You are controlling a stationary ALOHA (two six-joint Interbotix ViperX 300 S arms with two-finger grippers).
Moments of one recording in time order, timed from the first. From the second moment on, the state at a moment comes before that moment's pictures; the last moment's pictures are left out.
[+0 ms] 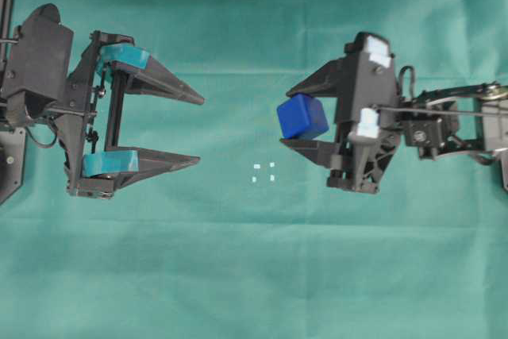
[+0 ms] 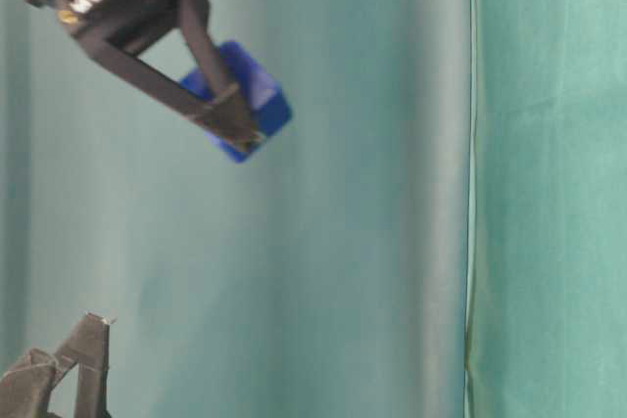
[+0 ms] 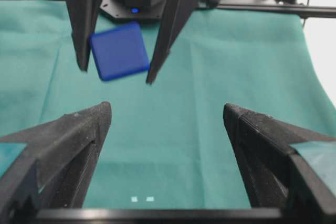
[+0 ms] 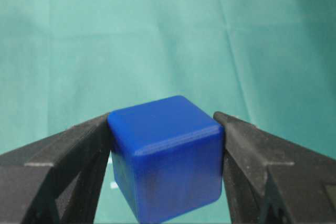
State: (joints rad) left arm -0.06 -0.54 0.69 0.00 0.08 -0.05; right arm 0.10 -0.25 0.50 -0.55 0.49 0.76
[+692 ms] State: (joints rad) left arm -0.06 -0.54 0.69 0.00 0.08 -0.05; right arm 0.10 -0.03 0.50 -0.56 0.39 0.79
